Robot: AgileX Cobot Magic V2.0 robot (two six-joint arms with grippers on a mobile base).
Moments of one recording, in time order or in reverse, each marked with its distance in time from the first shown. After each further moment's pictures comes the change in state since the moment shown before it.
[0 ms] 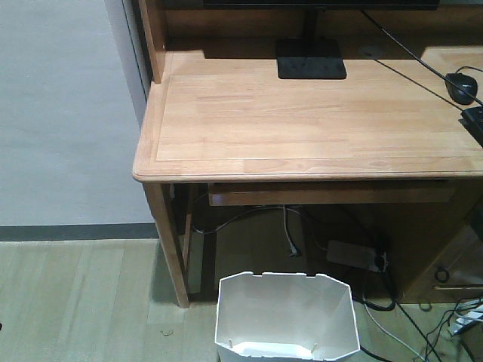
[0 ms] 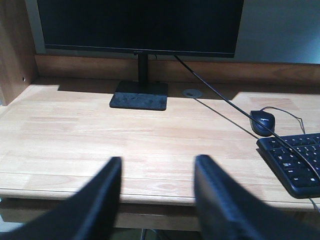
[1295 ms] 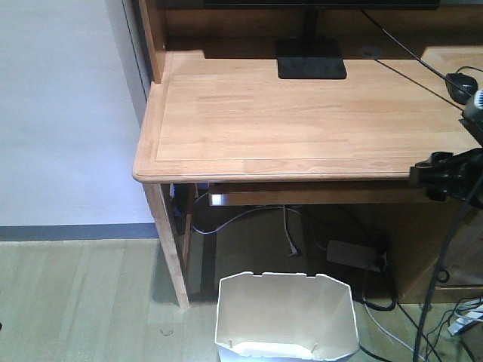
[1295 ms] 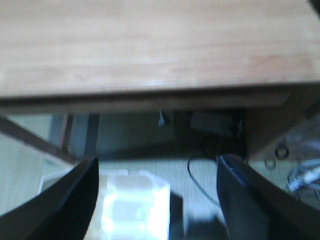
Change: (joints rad) left arm 0.000 0.000 0.000 0.000 0.000 0.000; right arm 0.000 0.645 -0.299 0.103 0.281 0.014
